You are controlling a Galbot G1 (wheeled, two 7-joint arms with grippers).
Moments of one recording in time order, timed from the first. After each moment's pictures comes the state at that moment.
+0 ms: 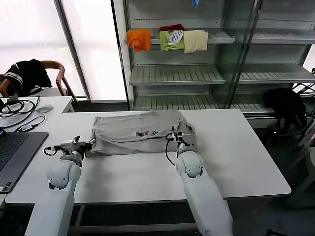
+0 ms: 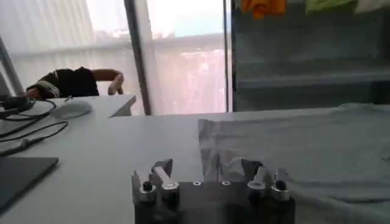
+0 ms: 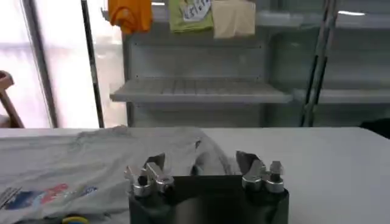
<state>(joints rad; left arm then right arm) 0.87 -1.22 -0.55 -1.59 -0.27 0.56 -0.07 -0.74 1.51 0.21 1.56 0.21 -0.52 0.38</state>
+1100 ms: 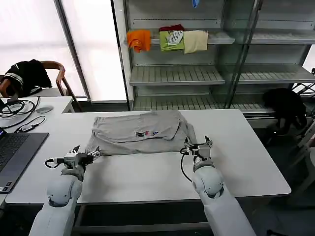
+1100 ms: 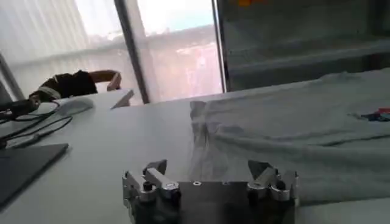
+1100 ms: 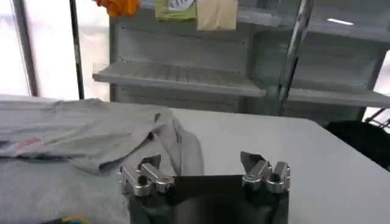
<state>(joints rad) 1.00 -1.23 -0.55 -1.68 -0.20 0.58 -0.06 -0.86 1.38 0.19 1.67 0.24 -0.58 0.38</state>
